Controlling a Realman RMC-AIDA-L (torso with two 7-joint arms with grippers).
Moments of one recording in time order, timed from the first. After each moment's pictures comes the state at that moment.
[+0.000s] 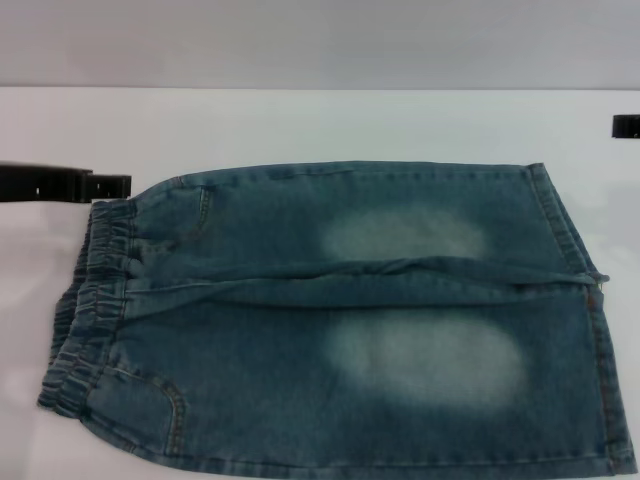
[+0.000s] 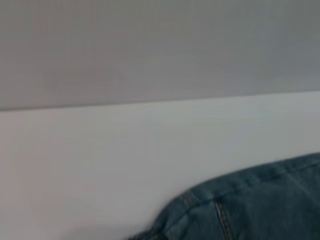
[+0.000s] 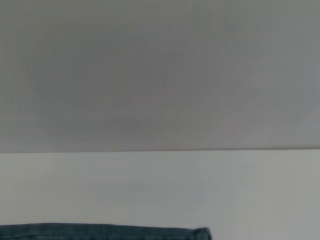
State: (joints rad) left arm -0.21 -2.05 -1.82 -1.69 2.52 -1.21 0.30; right arm 0.22 2.08 1.77 1.91 -2.77 1.29 0.02
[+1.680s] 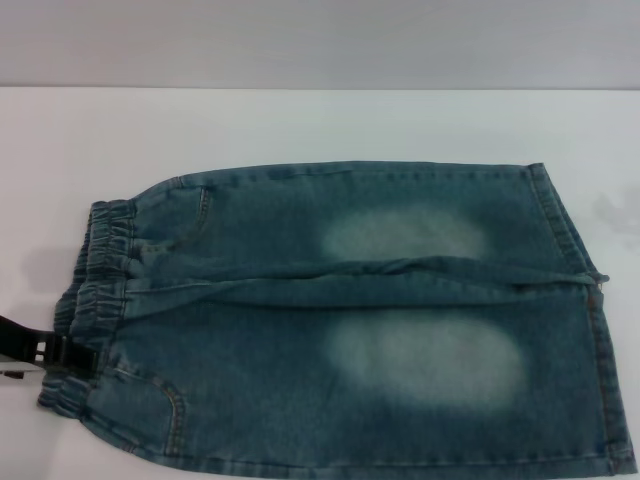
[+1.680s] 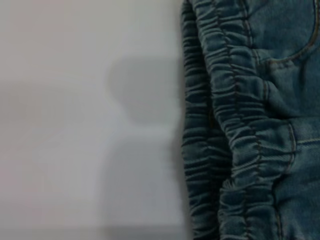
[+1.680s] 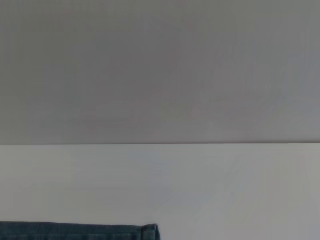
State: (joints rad) left arm -0.21 -2.06 -1.68 -1.68 2.79 -1.60 -0.05; right arm 0.20 2.07 1.77 1.81 -2.85 1.19 -0.01
